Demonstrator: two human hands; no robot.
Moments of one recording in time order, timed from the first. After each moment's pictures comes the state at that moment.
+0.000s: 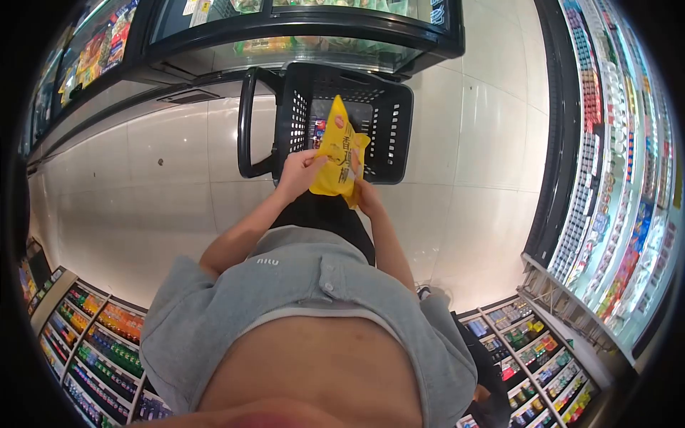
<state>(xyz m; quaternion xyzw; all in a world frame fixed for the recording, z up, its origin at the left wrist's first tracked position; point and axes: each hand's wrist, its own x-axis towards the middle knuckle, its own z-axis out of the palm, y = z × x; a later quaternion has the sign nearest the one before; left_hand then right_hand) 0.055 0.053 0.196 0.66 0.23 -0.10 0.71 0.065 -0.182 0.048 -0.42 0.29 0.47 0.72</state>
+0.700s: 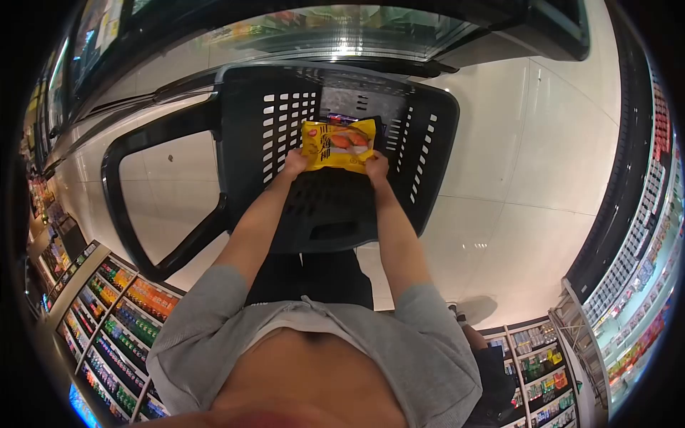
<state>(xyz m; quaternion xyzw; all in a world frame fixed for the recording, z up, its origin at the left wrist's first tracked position) 0.118 0.082 -0.187 0.74 0.48 -0.29 0.38 0.181 -0.152 -0.265 -0.83 0.19 0.34 0.40</state>
